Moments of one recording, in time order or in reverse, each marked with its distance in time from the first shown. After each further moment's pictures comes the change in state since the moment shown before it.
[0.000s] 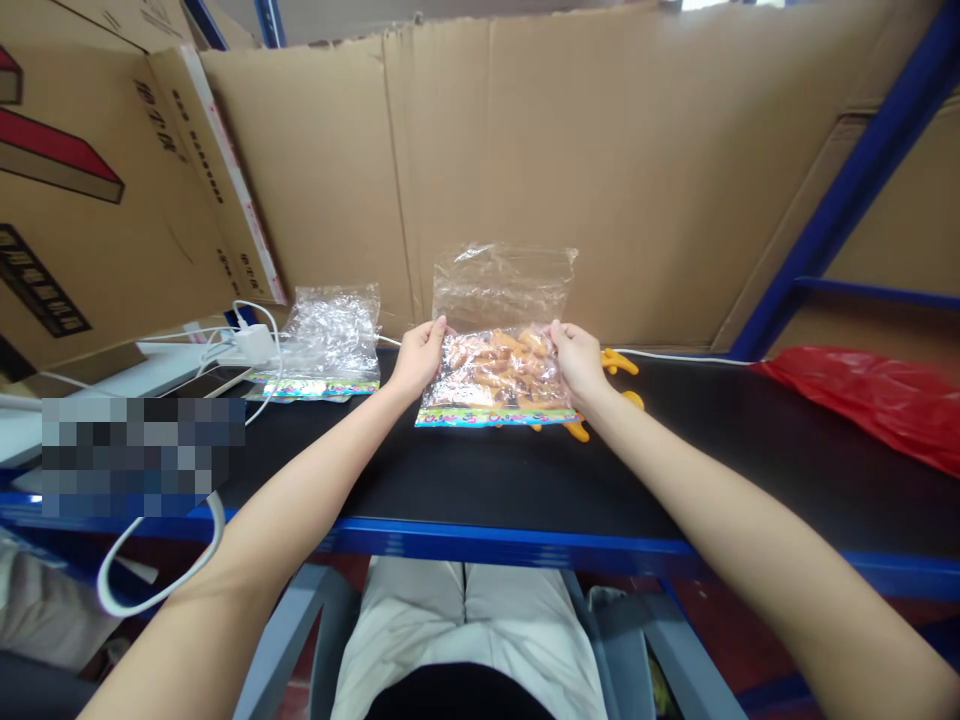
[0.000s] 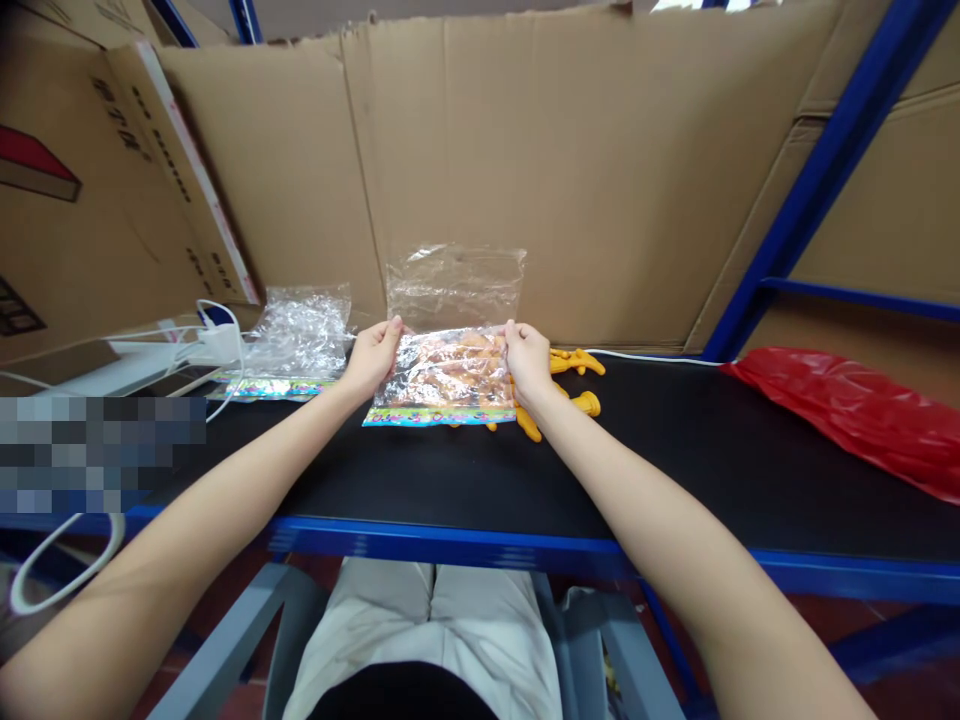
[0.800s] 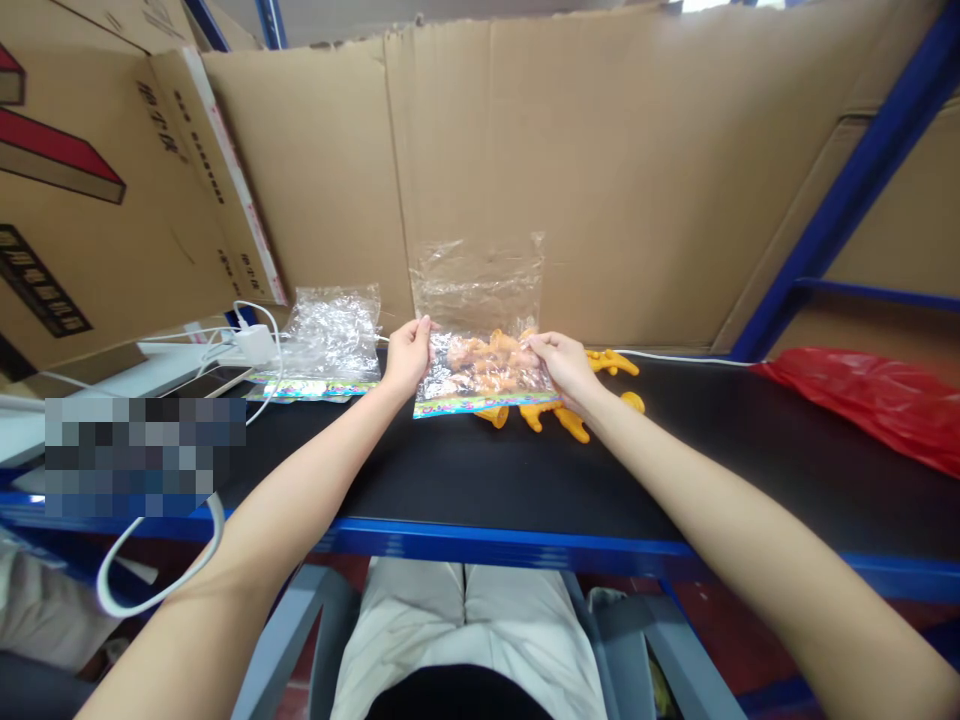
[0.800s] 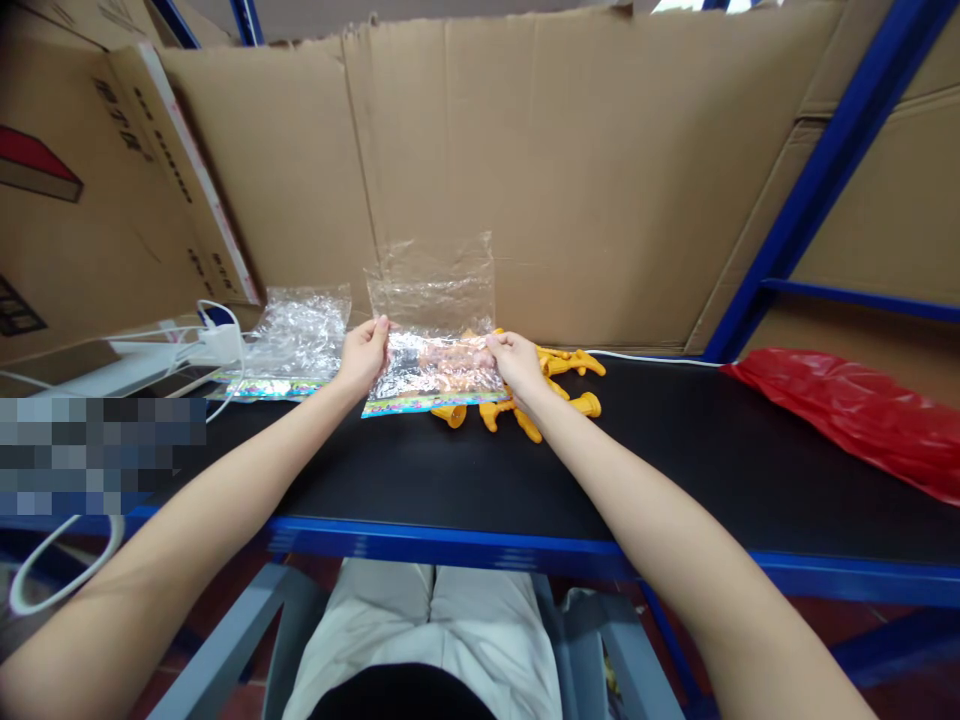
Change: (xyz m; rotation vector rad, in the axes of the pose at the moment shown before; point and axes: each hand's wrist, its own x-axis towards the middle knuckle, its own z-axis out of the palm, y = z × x) left_hand 0.010 -0.011 -0.008 -0.129 0.116 -0.075; right_hand -0.003 0.008 0.001 -0.096 -0.159 0.068
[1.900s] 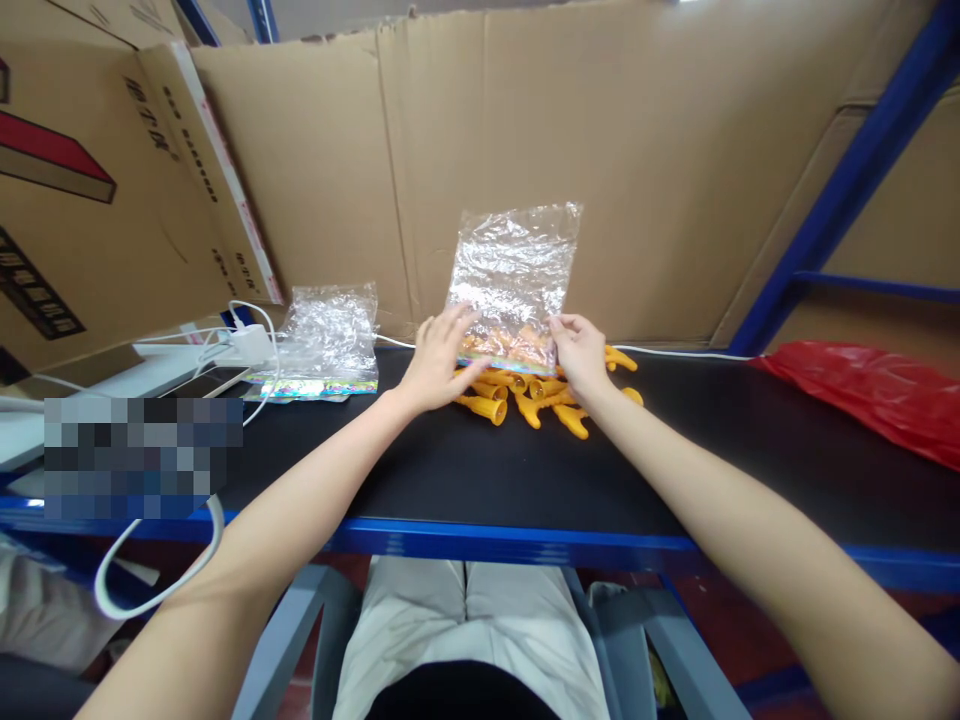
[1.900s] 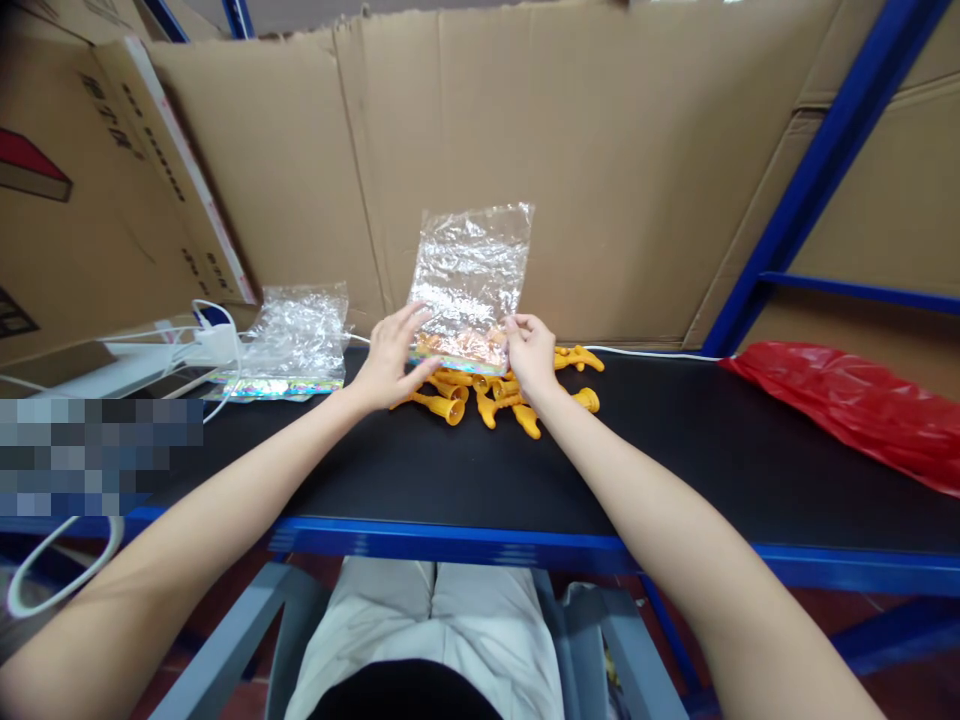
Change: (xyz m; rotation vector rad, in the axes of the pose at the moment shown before) left_hand -0.031 0.018 0.009 0.686 -0.346 0.789; right_hand 0.004 -0.005 -0.010 0.033 0.167 -0.218
